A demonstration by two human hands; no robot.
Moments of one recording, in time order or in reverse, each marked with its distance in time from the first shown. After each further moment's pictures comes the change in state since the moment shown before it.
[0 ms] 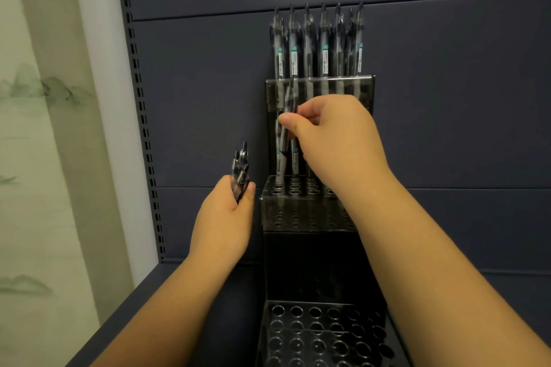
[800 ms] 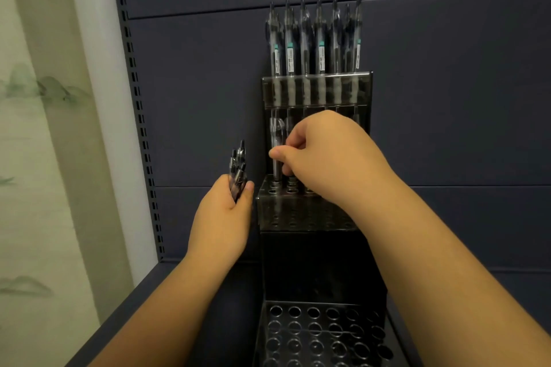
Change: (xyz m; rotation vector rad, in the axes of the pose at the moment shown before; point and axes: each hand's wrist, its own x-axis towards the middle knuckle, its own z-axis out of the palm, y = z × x) left_hand 0.000 0.002 -0.001 -0.005 -0.008 -0.015; right_hand -0.007 -0.001 -0.005 -0.244 -0.290 0.000
